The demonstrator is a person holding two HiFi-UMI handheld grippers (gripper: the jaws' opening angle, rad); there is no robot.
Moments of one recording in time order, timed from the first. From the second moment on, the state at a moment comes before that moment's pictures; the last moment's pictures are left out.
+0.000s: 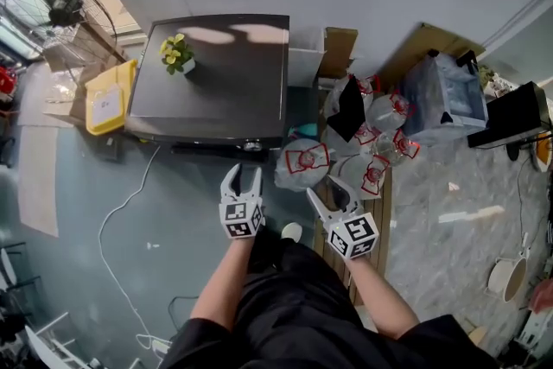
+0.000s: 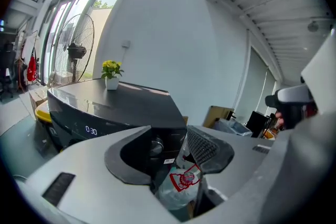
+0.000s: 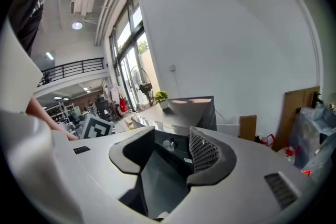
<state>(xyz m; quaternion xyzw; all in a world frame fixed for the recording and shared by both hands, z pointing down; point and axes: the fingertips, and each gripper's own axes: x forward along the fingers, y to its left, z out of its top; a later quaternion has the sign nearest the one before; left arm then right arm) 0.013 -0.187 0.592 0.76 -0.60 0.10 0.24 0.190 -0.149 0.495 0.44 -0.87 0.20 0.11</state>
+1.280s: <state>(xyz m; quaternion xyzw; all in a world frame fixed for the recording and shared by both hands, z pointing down) 0.004 -0.255 0.714 0.72 -0.62 0.07 0.29 0.168 -0.135 0.568 0.46 -0.84 0.24 0.17</state>
